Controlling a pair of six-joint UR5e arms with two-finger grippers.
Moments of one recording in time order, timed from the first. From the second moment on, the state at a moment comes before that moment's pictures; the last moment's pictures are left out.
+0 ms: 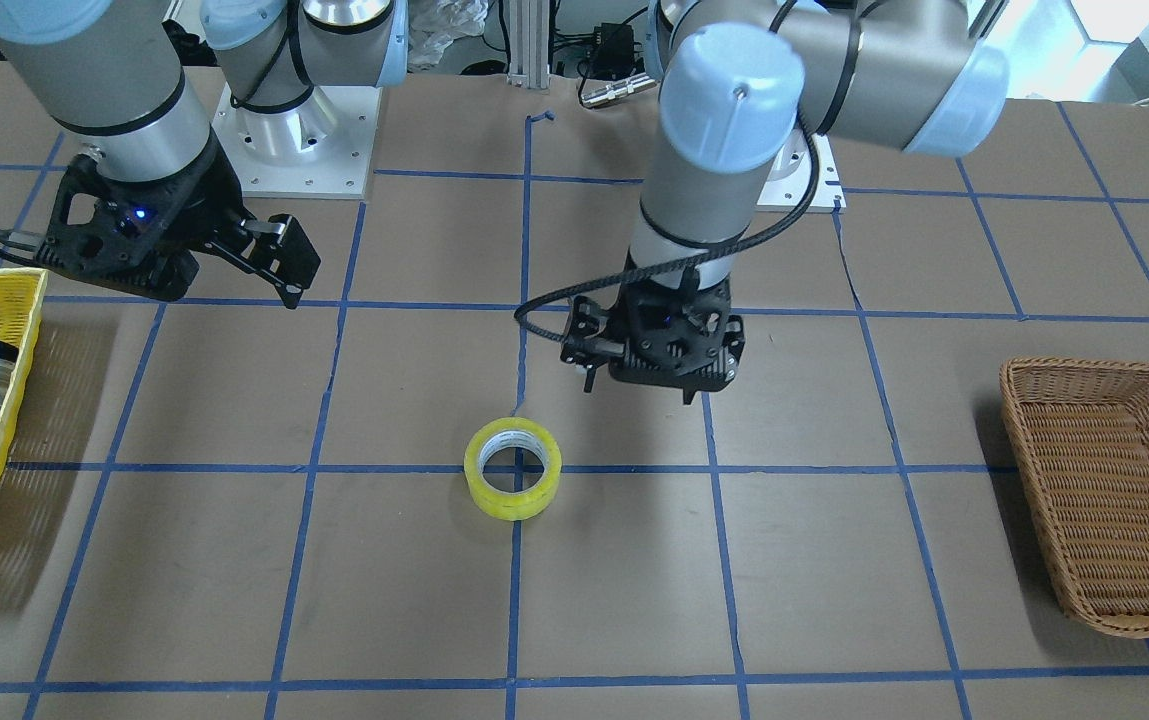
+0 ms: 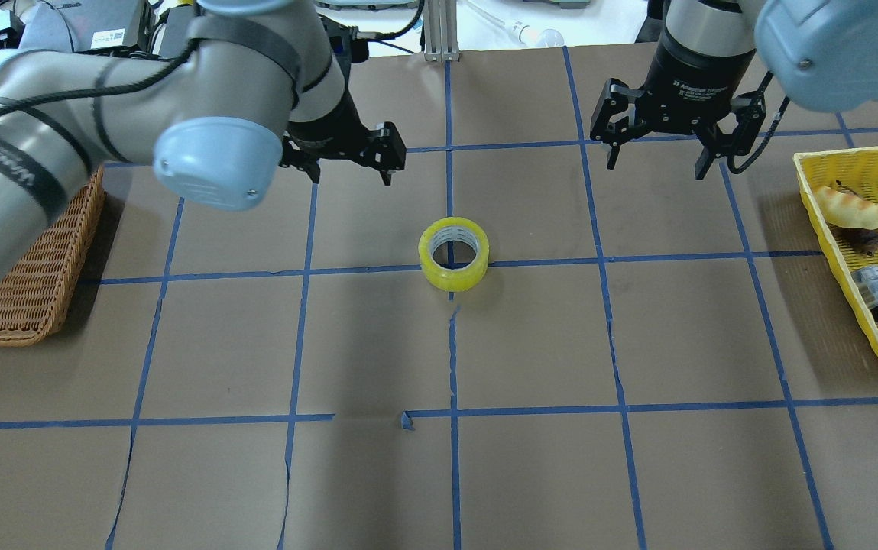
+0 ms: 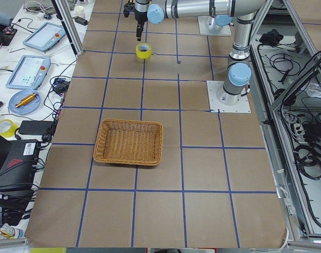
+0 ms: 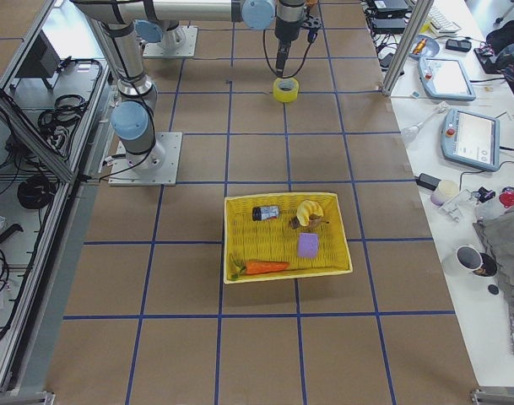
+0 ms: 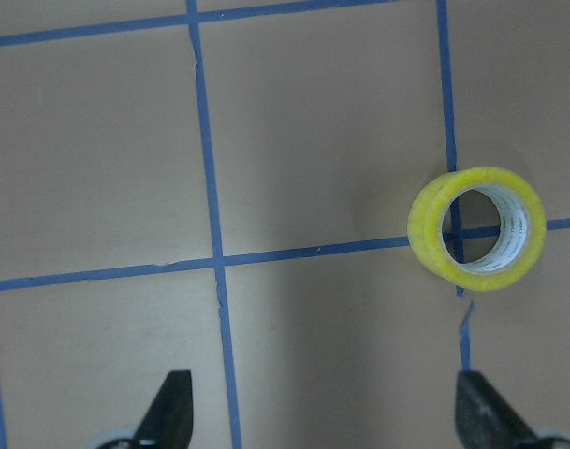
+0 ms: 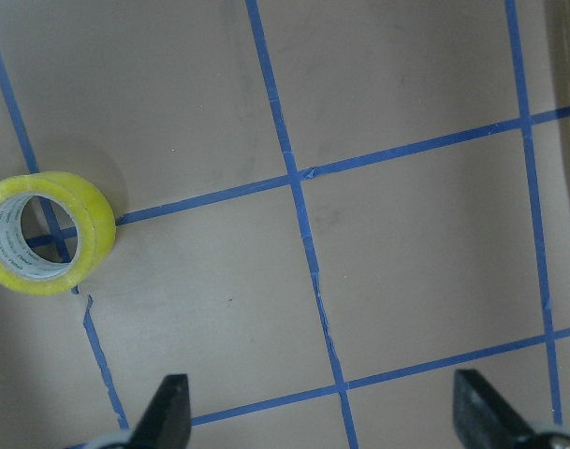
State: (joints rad) left arm -1.81 -1.84 -1.60 -1.15 1.55 -0.15; right arm 1.59 -1.49 1.51 -1.55 -1.59 0.25
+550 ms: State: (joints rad) left arm -1.89 -2.05 -1.61 -1.02 1.55 -0.22; right arm 1.59 -1.51 1.52 -1.55 -1.59 0.24
